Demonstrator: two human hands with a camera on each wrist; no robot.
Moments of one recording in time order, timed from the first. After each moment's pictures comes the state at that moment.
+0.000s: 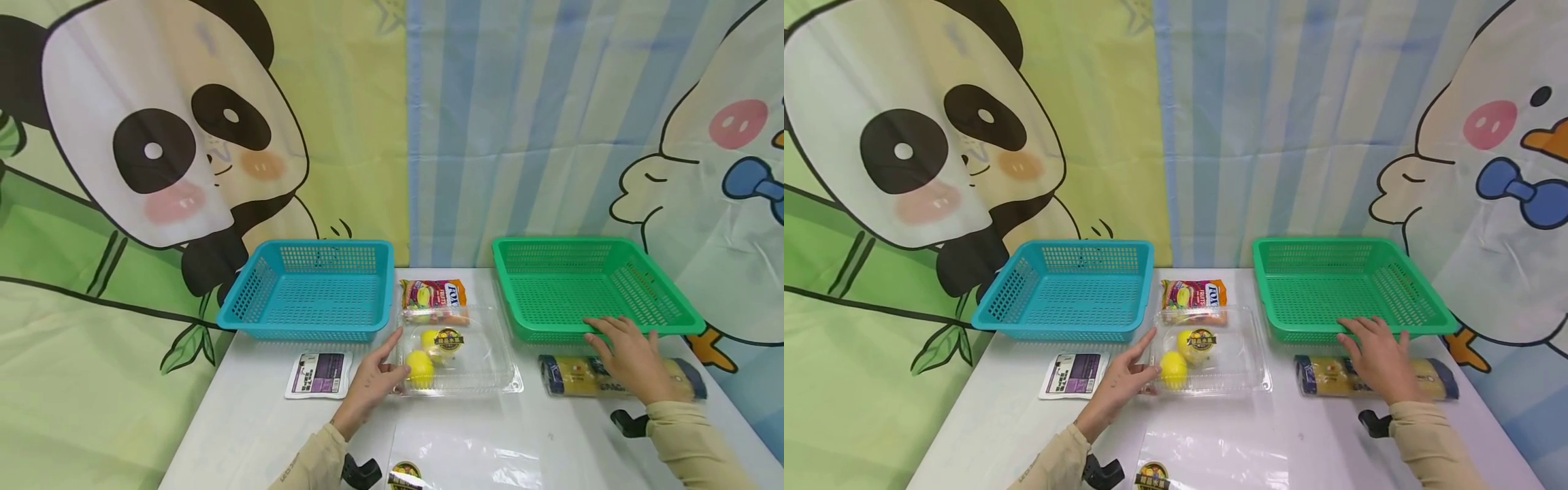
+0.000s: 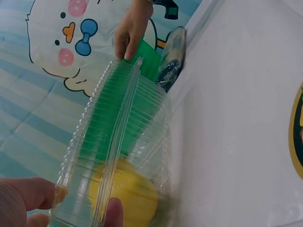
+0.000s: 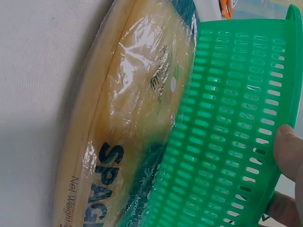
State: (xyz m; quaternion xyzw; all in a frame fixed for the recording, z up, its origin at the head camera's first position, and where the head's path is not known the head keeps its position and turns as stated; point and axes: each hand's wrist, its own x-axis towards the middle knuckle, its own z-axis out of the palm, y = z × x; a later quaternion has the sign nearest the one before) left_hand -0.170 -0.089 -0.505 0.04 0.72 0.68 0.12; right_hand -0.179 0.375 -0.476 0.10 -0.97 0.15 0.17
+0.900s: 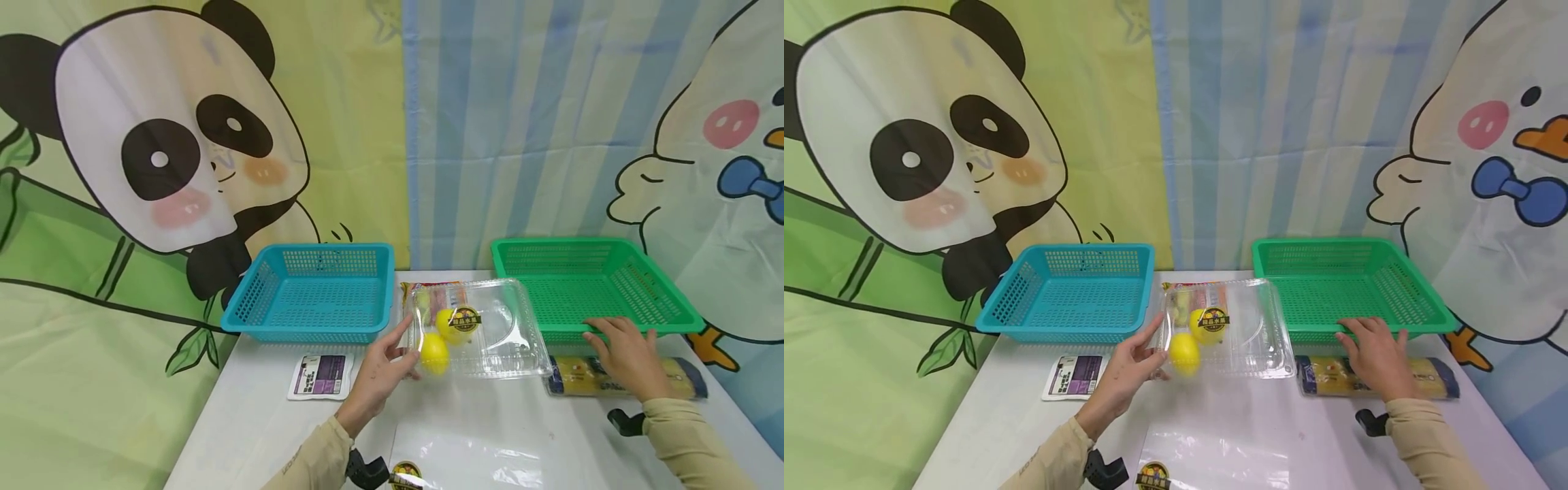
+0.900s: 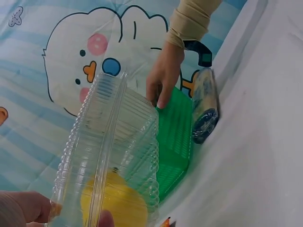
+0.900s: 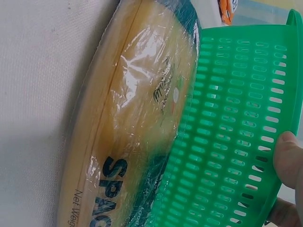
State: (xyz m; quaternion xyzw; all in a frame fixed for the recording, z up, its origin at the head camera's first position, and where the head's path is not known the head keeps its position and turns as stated) left_hand -0.162 -0.067 -0.454 0.06 0.68 0.72 0.09; right_hand -0.180 0.374 -0.482 0.08 -0.97 0.16 0.19
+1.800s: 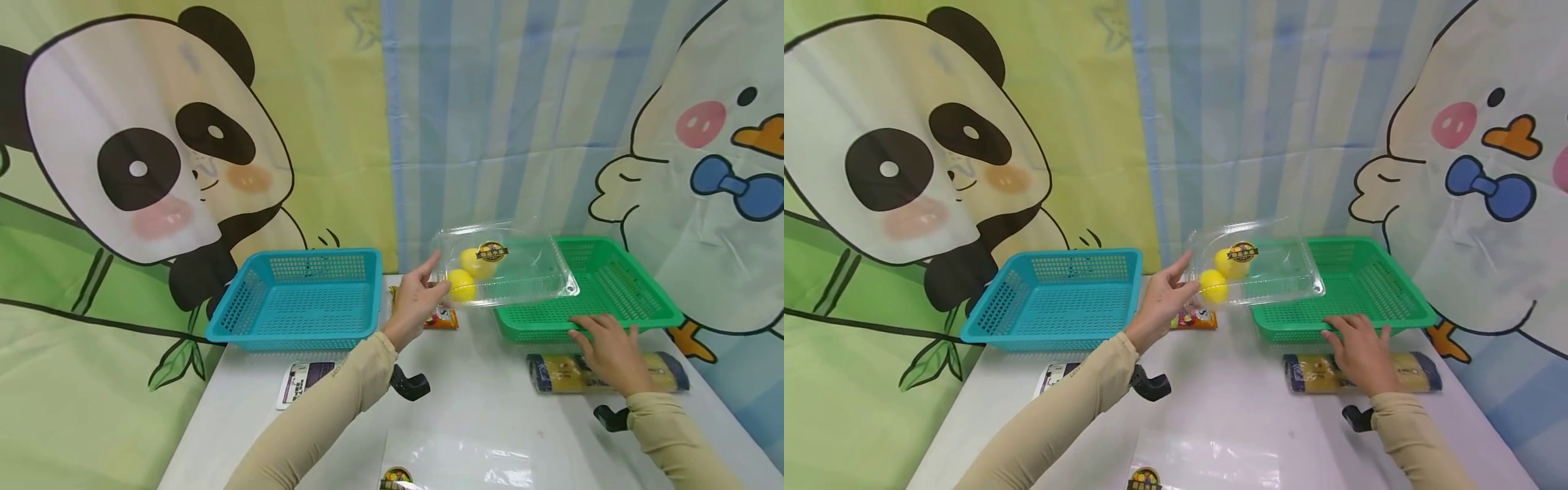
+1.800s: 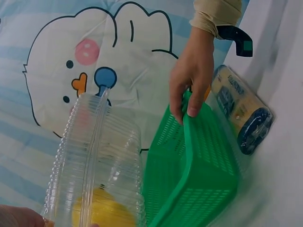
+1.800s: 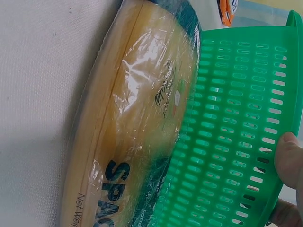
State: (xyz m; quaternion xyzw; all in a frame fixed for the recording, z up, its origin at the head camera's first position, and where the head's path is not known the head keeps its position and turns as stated) left_hand -0.245 0.017 -0.383 0.07 0.68 0.73 0.06; right_hand -0.178 0.370 -0.483 0.09 -0.96 0.17 0.21
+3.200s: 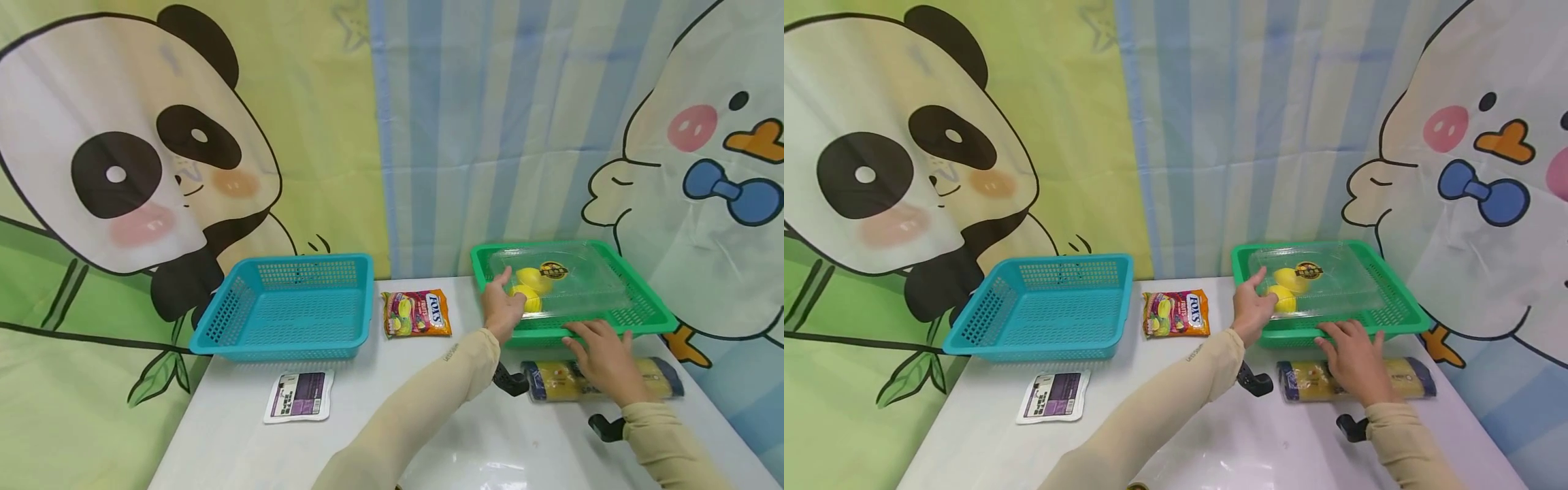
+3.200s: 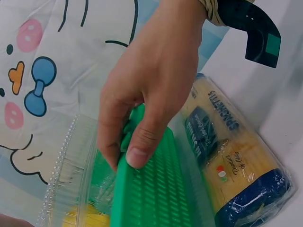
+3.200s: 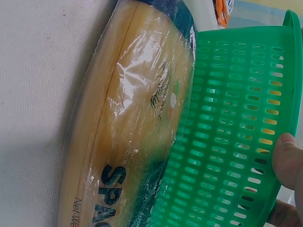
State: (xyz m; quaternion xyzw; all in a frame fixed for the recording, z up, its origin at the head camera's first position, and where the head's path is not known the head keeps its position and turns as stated) left_hand -0.272 0.194 -0.428 -0.02 0.71 0.70 0.03; right_hand -0.185 0.373 -0.487 0.08 -0.96 0.15 0.21
